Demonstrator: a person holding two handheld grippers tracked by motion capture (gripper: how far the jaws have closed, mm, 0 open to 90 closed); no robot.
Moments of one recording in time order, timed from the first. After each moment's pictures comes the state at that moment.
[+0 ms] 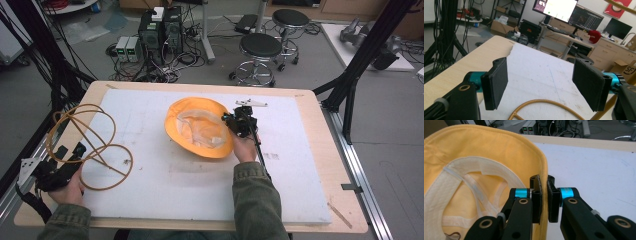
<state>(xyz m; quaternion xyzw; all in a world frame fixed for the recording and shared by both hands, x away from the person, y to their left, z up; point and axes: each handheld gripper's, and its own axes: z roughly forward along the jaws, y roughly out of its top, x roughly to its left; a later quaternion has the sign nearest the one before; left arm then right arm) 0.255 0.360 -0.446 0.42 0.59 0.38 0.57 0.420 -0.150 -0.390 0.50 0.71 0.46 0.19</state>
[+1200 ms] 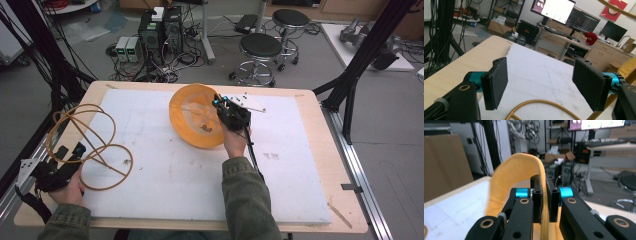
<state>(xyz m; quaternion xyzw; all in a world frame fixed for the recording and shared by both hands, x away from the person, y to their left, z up) 0.255 0.361 -0.448 0.42 0.59 0.37 0.58 0.403 -0.124 -0.359 0.39 0.64 0.60 0.30</state>
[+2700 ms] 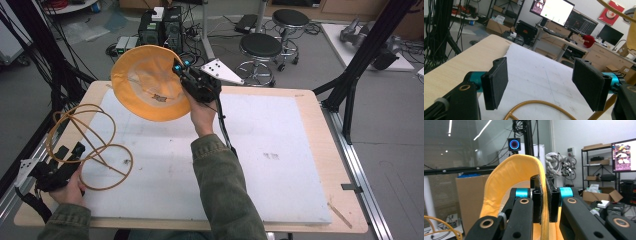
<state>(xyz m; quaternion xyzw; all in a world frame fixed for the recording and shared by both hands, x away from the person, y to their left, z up) 0.256 0.363 -0.450 0.40 0.59 0.36 0.60 0.415 -0.043 -0.271 0.26 0.58 0.74 0.24</state>
